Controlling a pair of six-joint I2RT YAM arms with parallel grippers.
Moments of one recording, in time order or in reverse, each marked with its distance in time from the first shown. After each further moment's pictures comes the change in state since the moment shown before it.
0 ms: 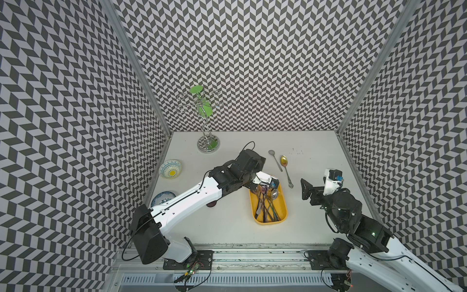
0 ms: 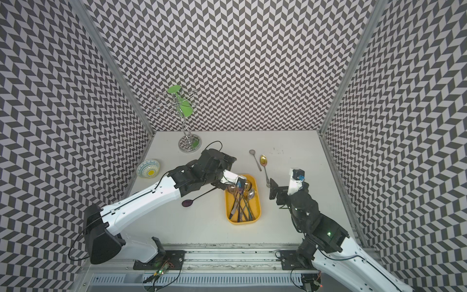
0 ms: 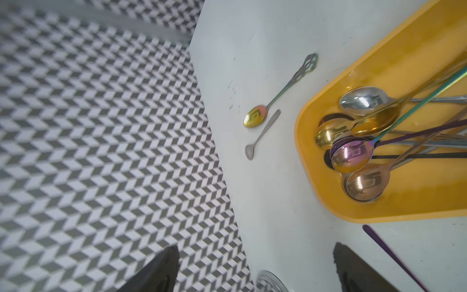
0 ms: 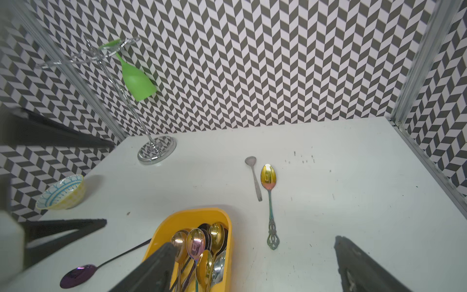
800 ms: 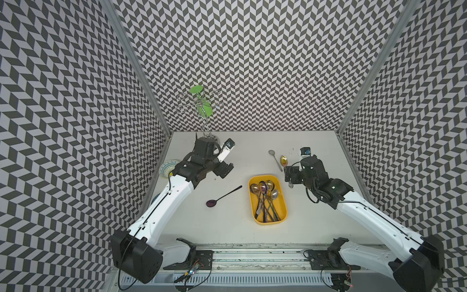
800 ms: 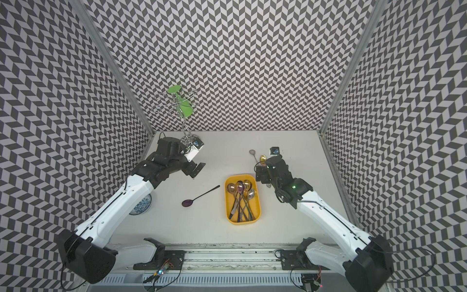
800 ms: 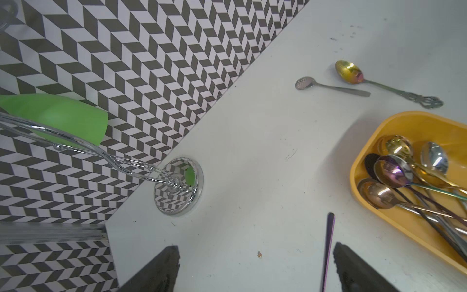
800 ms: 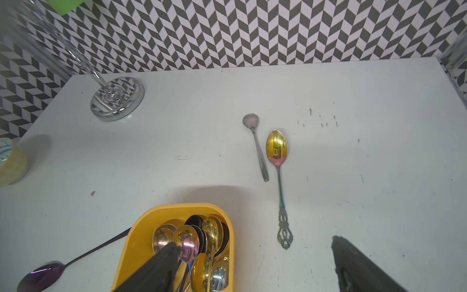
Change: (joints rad) left arm 0.472 -0.187 -0.093 -0.089 0.289 -0.765; right arm -0.243 0.609 0.295 0.001 -0.288 0.029
